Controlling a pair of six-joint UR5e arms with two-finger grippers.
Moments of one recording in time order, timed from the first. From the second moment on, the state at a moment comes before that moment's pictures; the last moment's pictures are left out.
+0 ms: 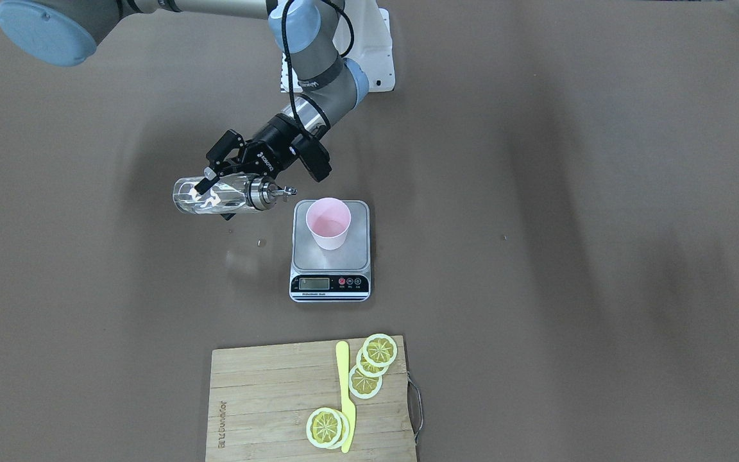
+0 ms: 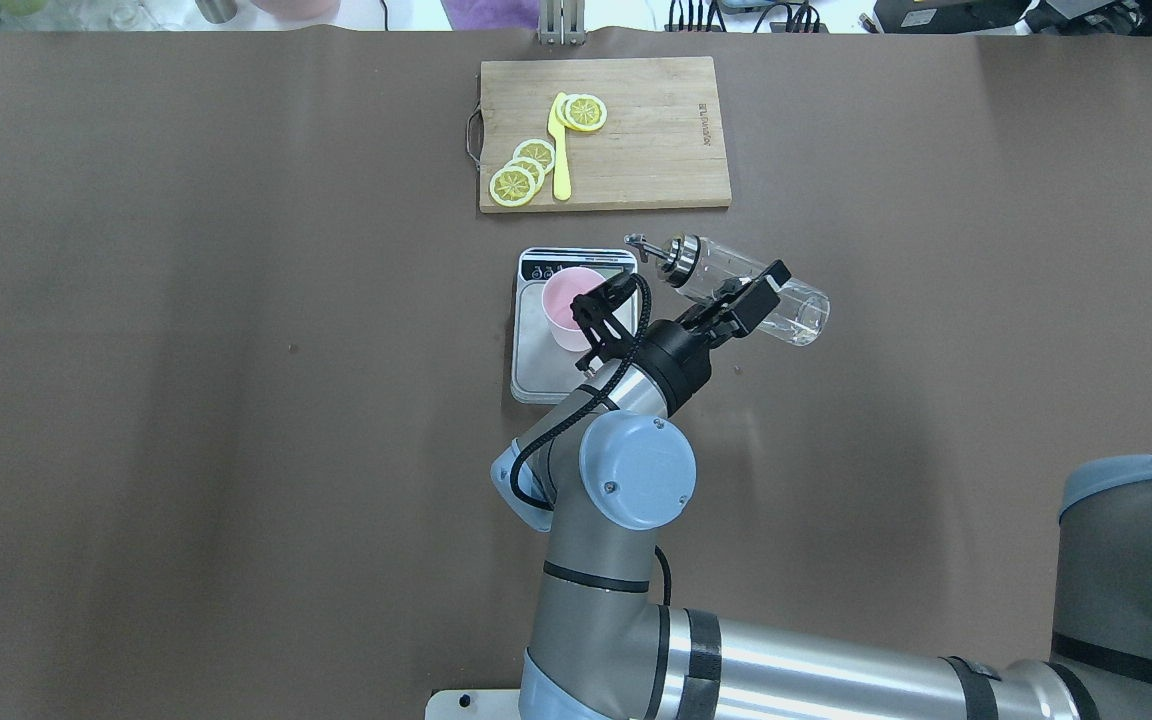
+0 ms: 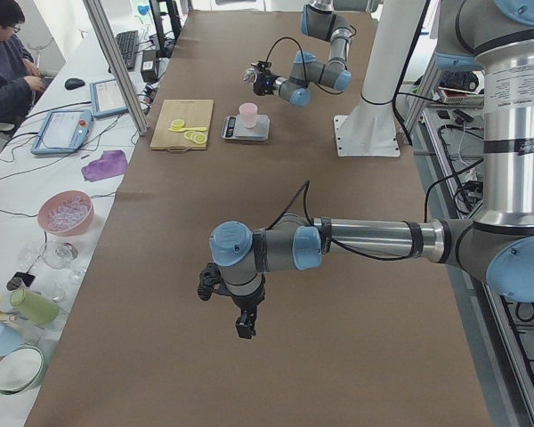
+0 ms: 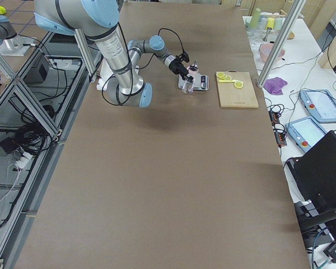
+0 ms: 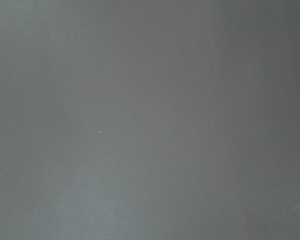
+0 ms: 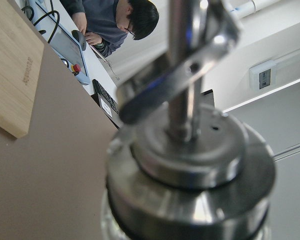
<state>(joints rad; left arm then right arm) -1.56 -1.47 -1.69 -1.42 -2.25 0.26 0.29 -0.69 1.48 -2.74 0.68 1.49</state>
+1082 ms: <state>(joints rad) -1.56 -1.47 -1.69 -1.42 -2.25 0.26 0.29 -0.66 1.44 -2.84 0.68 1.49</state>
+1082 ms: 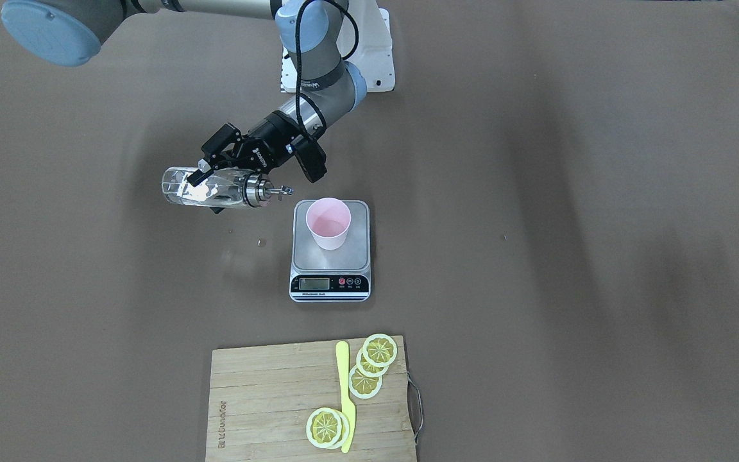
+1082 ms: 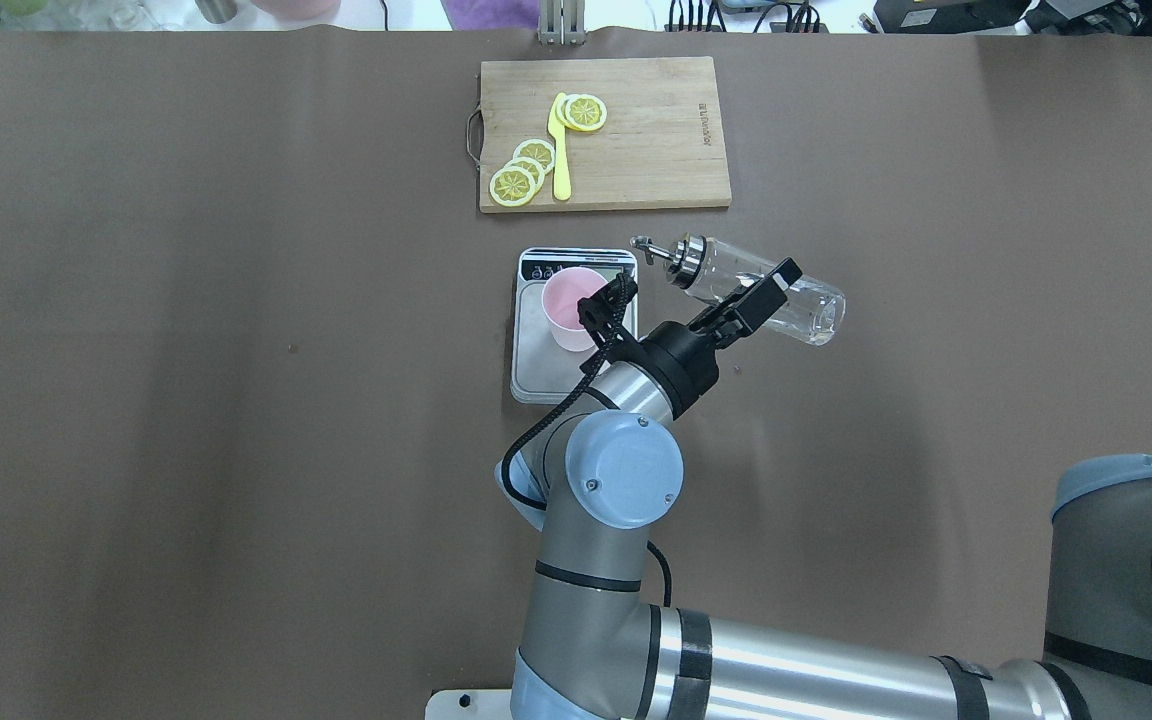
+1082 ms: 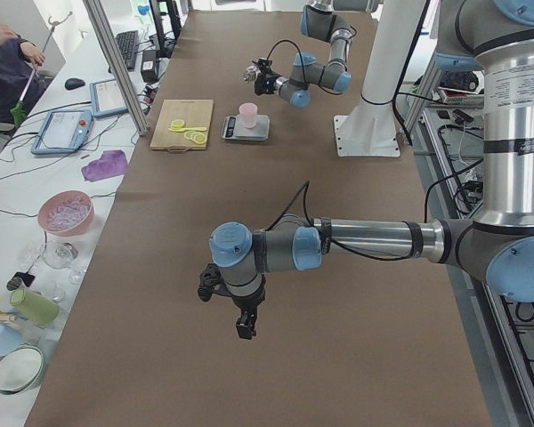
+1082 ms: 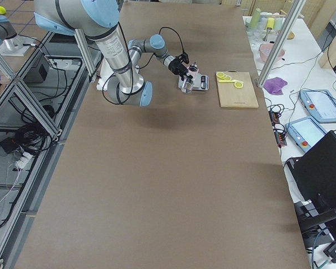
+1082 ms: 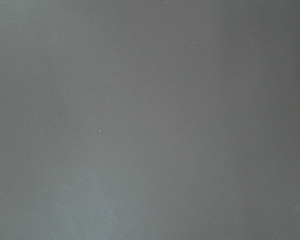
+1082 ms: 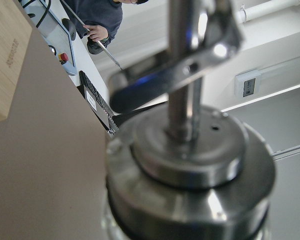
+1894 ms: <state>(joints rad) -1.56 -1.47 -1.68 -1.42 -2.26 0.26 0.28 -0.59 1.33 -2.93 0.69 1.52</state>
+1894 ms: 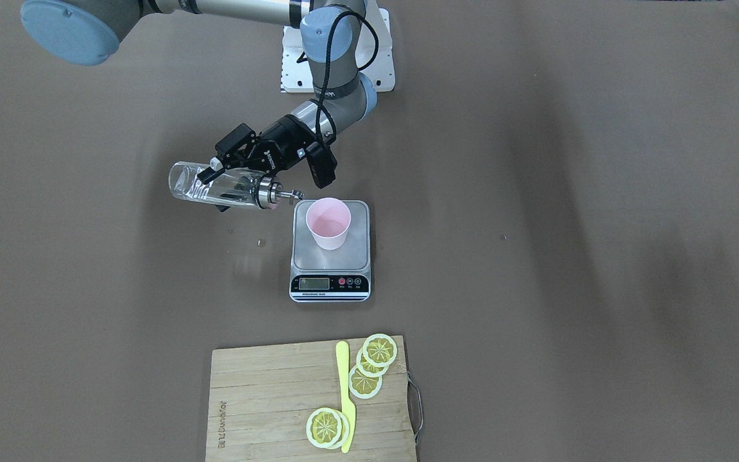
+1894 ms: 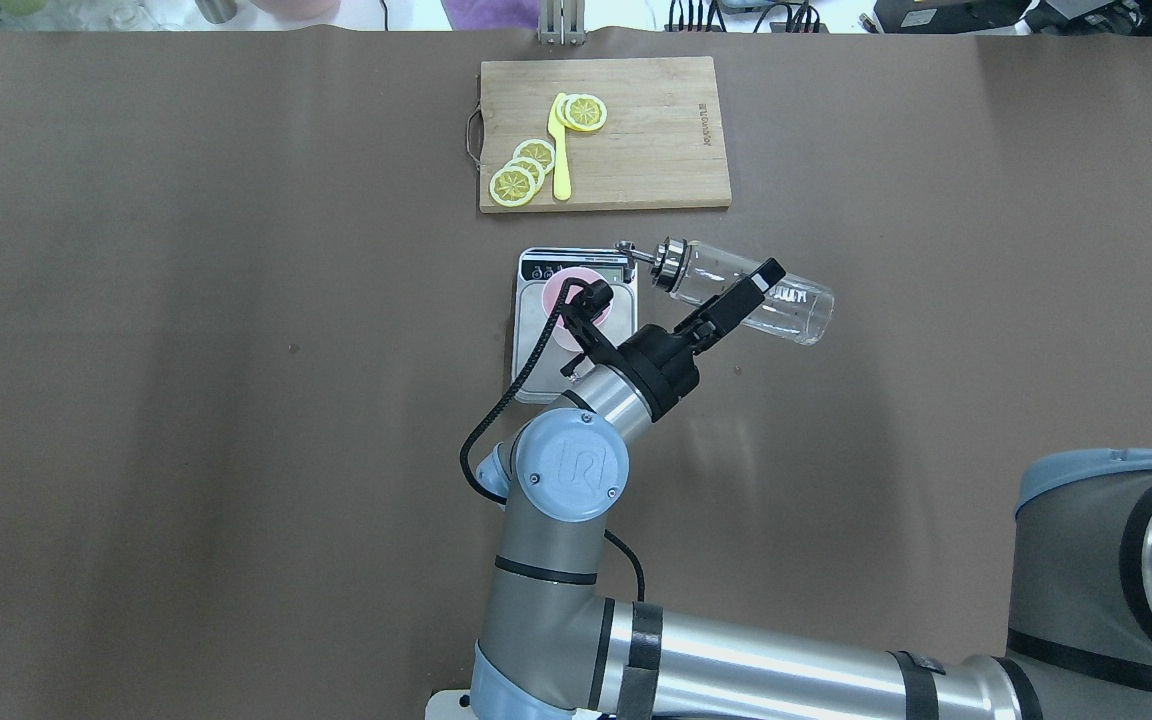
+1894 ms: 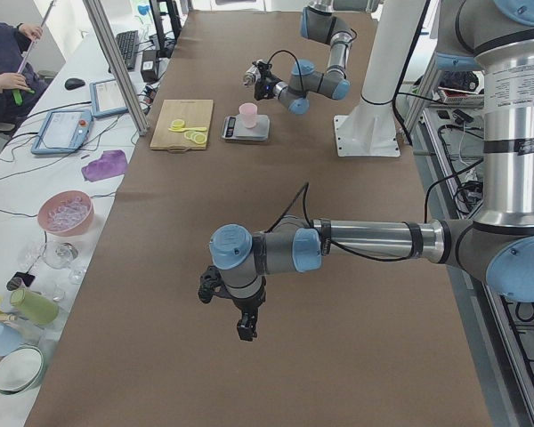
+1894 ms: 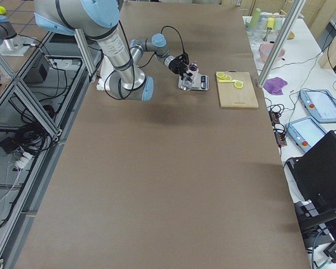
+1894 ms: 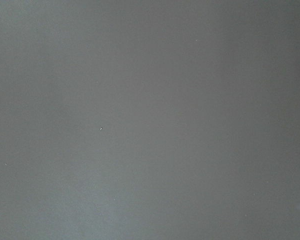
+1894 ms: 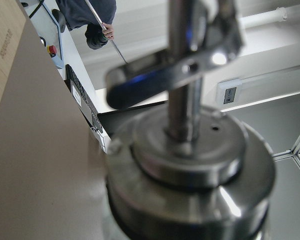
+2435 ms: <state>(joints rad) -1.56 -1.47 -1.68 -1.42 -2.26 0.26 0.28 -0.56 1.25 -2.97 0.70 1.57</state>
